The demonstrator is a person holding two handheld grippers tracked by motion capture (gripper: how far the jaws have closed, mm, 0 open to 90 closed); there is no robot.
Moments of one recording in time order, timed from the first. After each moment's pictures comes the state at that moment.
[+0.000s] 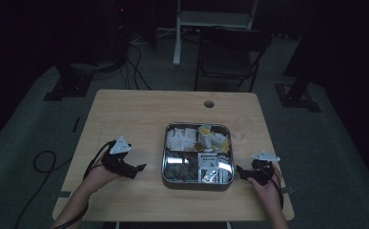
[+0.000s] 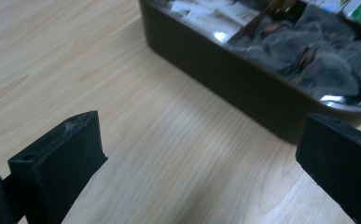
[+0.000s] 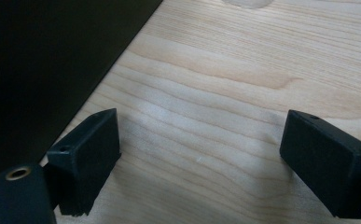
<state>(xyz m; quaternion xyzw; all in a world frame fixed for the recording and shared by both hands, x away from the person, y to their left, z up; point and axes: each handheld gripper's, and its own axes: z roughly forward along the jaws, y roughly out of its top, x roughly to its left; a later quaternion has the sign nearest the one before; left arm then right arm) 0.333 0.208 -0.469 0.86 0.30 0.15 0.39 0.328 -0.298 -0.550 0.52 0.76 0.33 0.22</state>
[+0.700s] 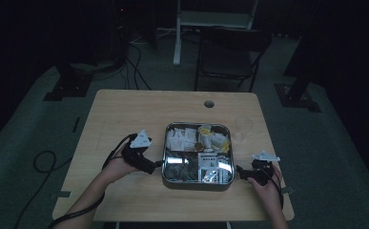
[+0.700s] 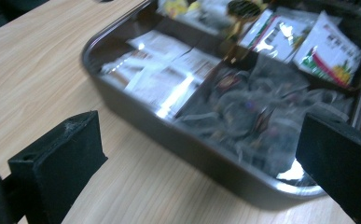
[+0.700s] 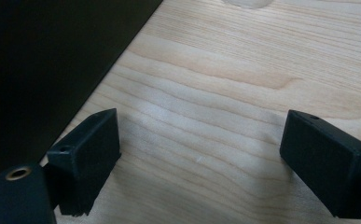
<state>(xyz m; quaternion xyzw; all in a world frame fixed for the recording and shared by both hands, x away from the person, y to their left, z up) 0.349 0.147 -0.451 0.87 0.23 0.14 0.41 0.328 -0.298 -0.550 0.52 0.76 0.33 0.22</state>
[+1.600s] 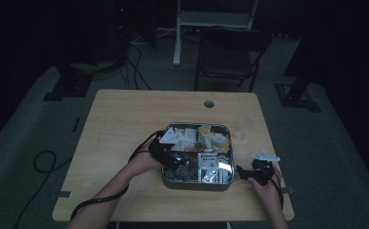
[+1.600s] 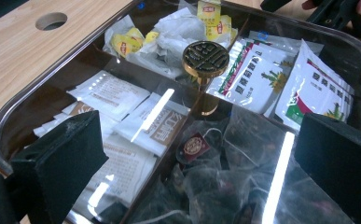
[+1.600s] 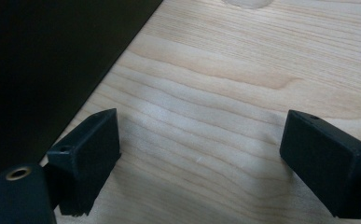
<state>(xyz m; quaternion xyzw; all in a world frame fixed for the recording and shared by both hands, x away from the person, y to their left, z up) 0.372 0.078 -0.461 0.88 0.19 0.11 0.41 0.328 -0.298 -0.550 0.52 0.76 0.33 0.22</state>
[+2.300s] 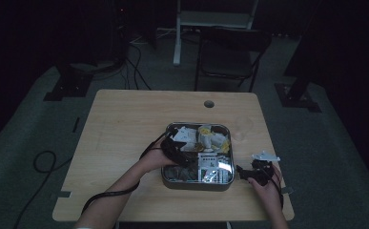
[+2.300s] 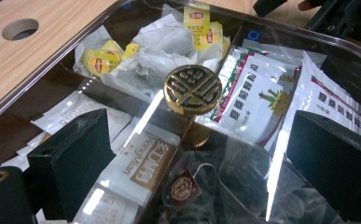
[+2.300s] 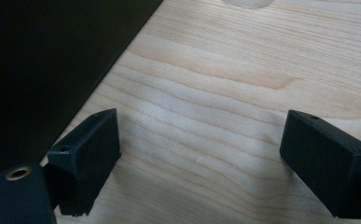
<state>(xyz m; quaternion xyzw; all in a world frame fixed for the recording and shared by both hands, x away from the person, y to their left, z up) 0.385 0.043 -0.468 0.89 0.17 0.10 0.40 0.328 -0.298 -0.551 0.52 0.76 0.33 0.22</state>
